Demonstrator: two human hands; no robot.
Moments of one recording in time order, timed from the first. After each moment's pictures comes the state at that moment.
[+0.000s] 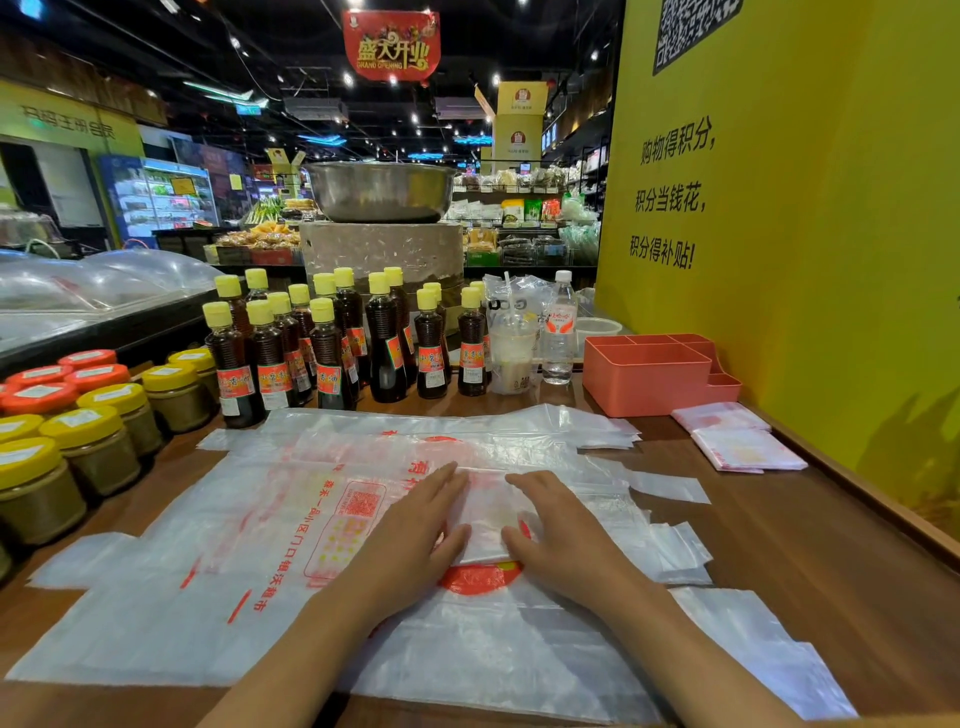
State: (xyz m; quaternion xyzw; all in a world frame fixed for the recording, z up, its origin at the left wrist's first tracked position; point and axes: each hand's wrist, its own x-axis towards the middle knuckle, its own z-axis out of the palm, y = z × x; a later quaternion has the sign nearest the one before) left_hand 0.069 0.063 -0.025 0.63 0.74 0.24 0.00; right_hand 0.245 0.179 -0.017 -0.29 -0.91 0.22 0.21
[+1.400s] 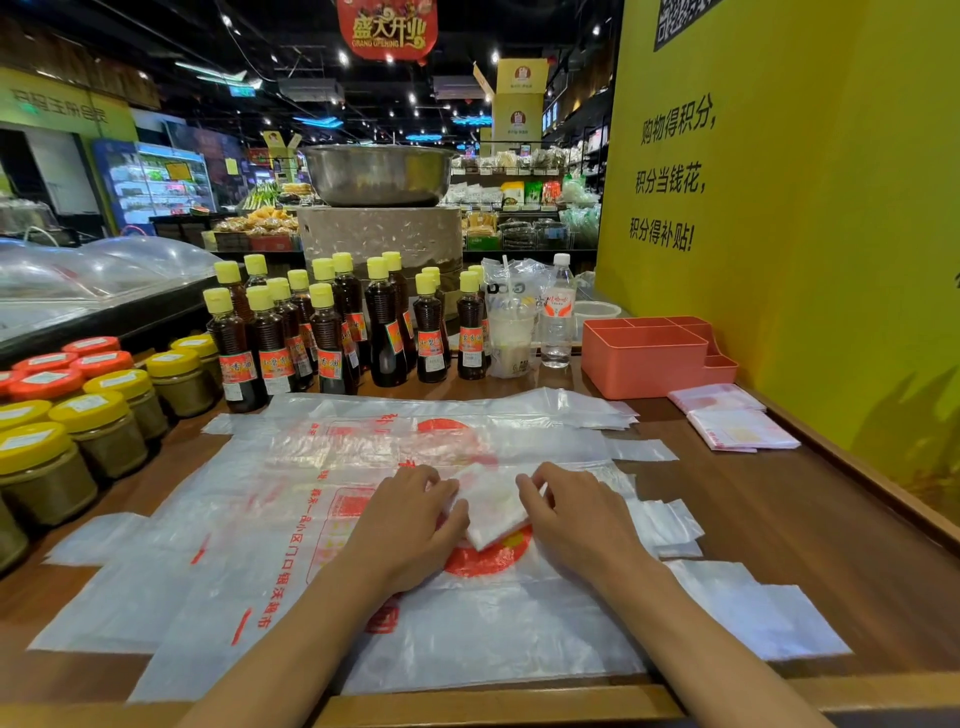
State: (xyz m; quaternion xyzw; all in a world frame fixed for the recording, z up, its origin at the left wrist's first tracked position) left_hand 0.071 0.059 -0.028 0.60 0.78 0.15 -0.09; right_hand 0.257 0.171 -0.009 -0.39 -0.88 0.14 0.22
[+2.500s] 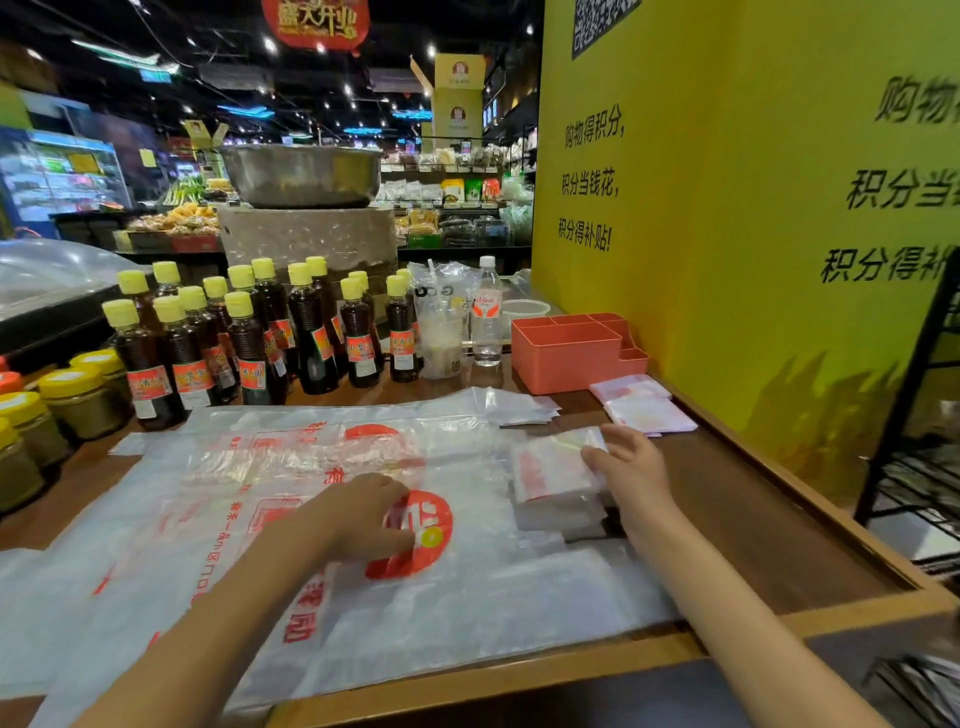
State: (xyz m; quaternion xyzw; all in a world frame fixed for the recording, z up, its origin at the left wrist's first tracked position) left_hand 0.087 0.085 0.016 0.64 0.77 -0.04 0.06; right_hand 0.360 0.236 0.010 -0.43 -0.52 0.56 0.47
